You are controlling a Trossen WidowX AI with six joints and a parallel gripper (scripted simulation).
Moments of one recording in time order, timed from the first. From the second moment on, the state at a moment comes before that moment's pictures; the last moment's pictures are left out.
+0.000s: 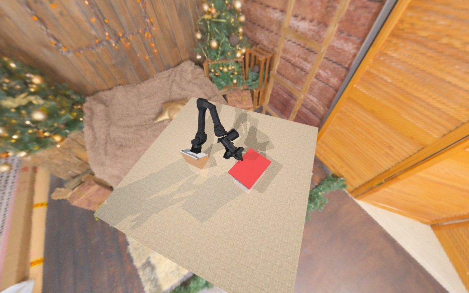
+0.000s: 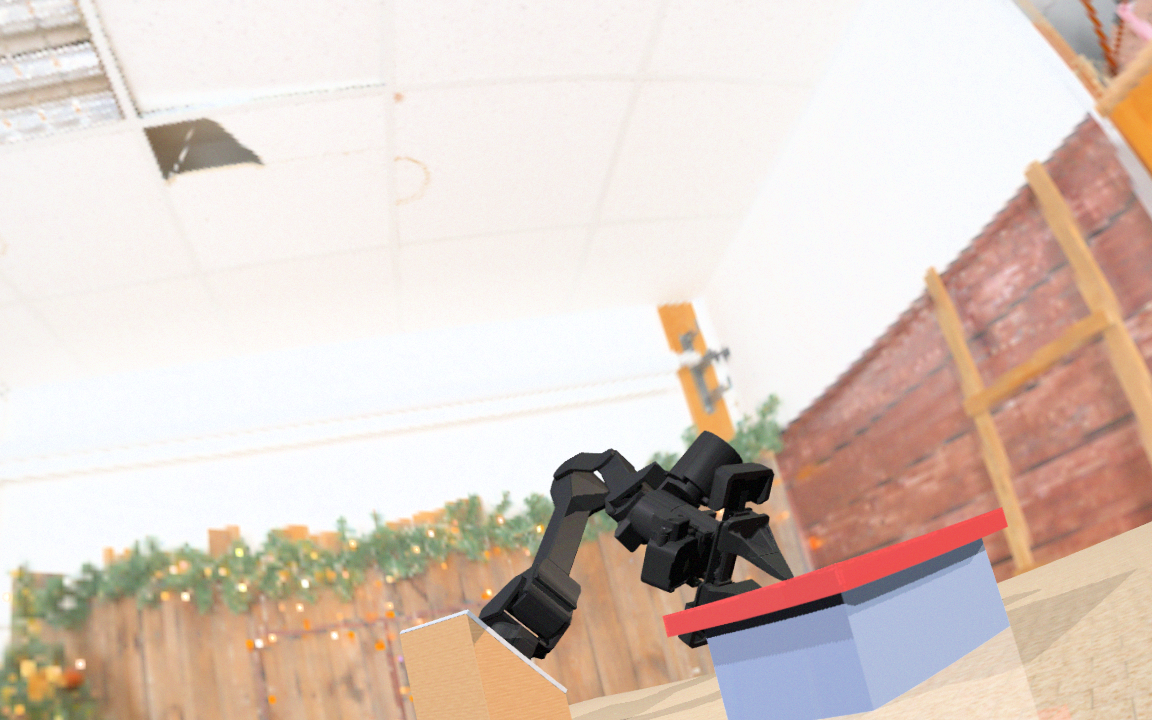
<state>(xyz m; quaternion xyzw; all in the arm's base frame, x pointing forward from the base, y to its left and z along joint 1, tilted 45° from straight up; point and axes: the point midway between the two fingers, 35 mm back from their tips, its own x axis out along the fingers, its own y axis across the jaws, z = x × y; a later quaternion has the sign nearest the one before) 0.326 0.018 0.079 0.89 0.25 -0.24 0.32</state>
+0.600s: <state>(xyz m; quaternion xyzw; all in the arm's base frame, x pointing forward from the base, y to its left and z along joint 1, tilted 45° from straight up) 0.325 0.015 0.082 0.89 0.25 -0.23 0.32</state>
